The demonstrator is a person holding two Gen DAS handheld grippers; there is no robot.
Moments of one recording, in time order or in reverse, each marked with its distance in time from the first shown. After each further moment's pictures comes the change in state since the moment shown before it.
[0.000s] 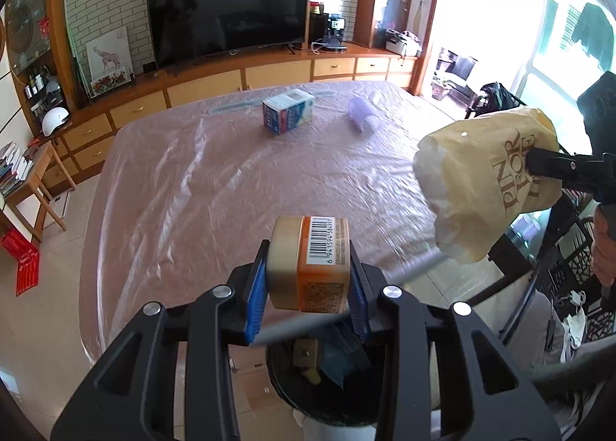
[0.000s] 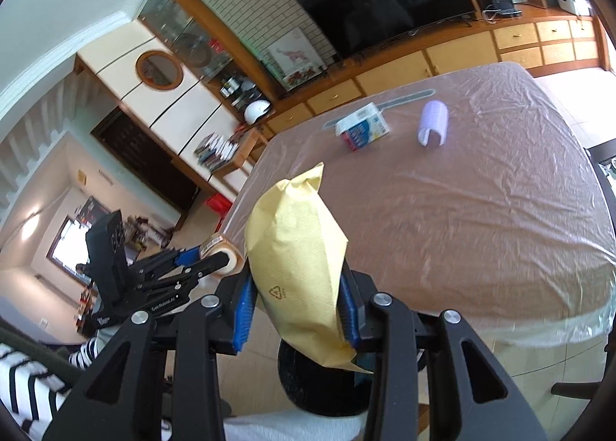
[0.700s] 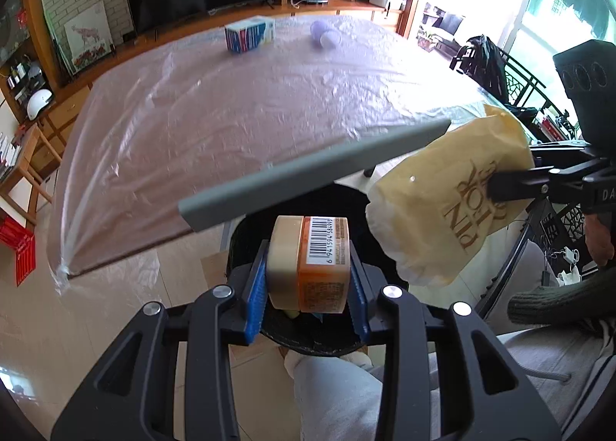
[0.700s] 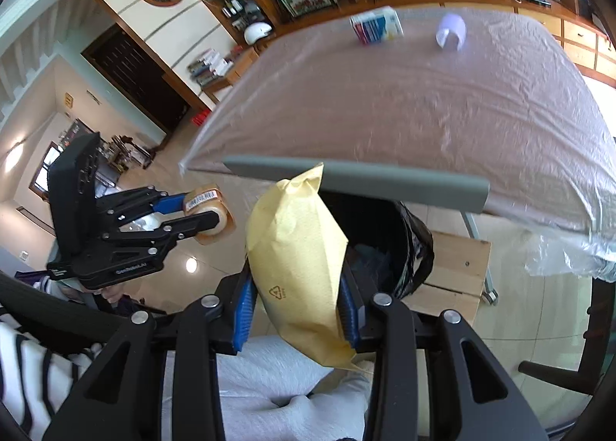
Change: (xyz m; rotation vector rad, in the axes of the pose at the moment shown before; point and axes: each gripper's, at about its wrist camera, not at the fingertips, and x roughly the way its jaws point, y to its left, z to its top) left arm 0.004 -0.040 -0.078 0.042 0.169 -0.024; right arm 0.028 0.016 -0.091 -0.114 0.271 -0.091
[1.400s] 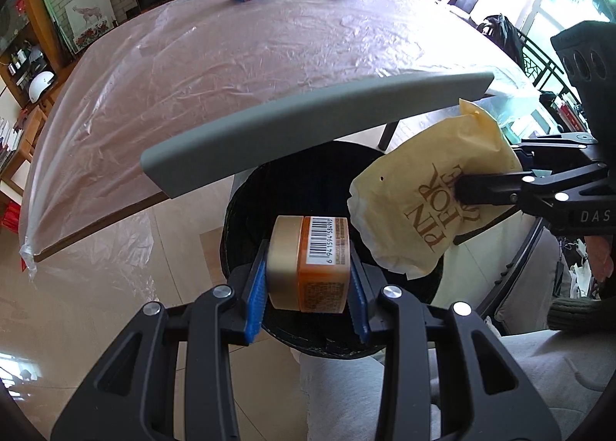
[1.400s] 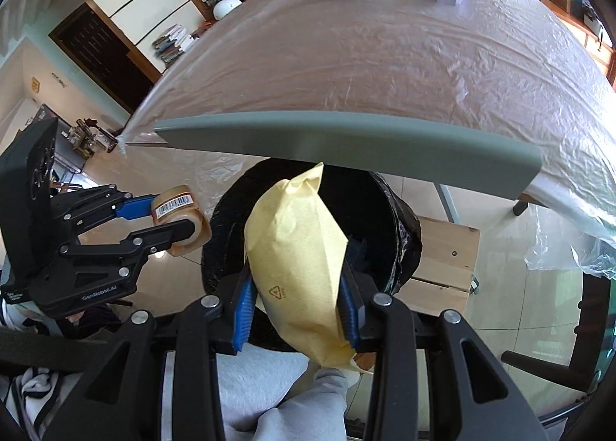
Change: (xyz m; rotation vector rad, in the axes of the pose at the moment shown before) left arm 0.053 0.004 -0.017 -0.014 0.099 0.042; right arm 0.074 -0.017 -0.001 0.013 0.075 -0.135
